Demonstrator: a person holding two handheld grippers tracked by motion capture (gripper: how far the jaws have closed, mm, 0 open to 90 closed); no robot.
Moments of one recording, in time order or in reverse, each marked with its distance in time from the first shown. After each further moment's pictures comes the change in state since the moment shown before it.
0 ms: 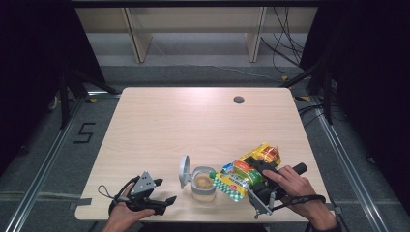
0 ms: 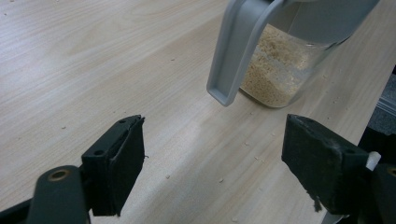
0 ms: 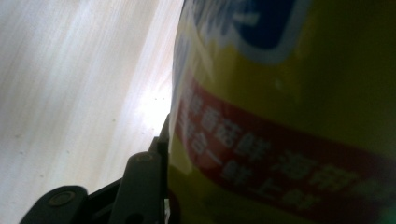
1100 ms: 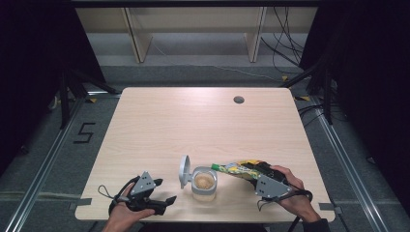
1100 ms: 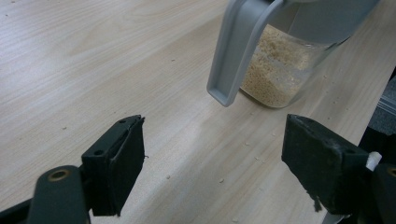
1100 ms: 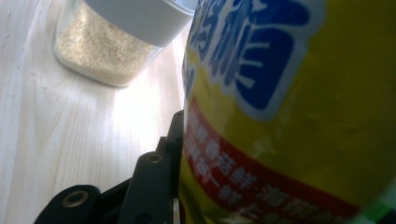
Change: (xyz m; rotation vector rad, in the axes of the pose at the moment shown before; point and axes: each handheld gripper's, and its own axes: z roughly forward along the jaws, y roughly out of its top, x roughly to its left) left arm 0.000 0.000 0.000 0.004 0.001 0.000; right arm 0.032 -0.036 0.031 -0.309 0.104 0.556
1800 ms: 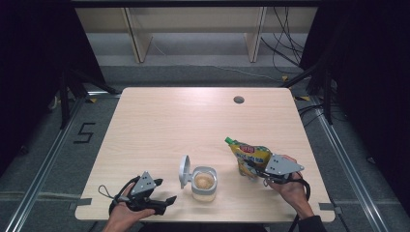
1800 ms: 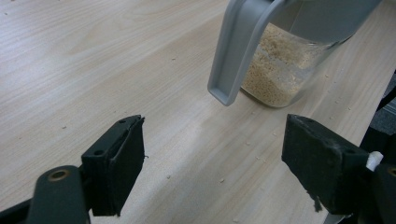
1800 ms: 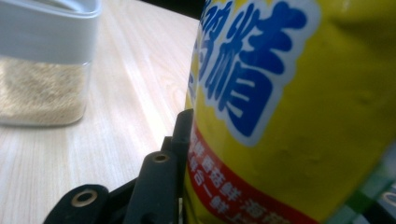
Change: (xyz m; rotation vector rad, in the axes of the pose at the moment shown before) left arm -0.002 -0.001 0.002 -0.013 0.001 -0.032; right arm -0.018 -0.042 0.016 -0.136 -0.070 0.437
